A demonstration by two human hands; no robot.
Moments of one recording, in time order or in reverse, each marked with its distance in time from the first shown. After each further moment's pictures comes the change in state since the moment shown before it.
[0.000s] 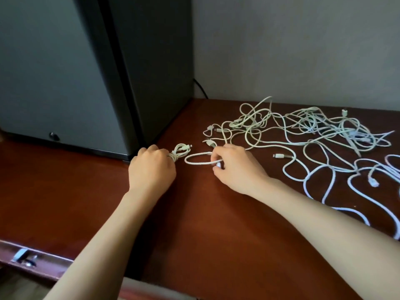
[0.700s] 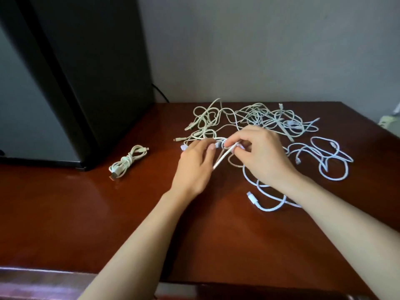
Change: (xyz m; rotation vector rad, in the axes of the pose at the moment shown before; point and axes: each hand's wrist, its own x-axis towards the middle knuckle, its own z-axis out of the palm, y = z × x) left_hand -0.034 0.144 0.022 -0.705 -0.059 0.326; right_hand -0.075 0.075 -0.073 0.197 0.472 -0.048
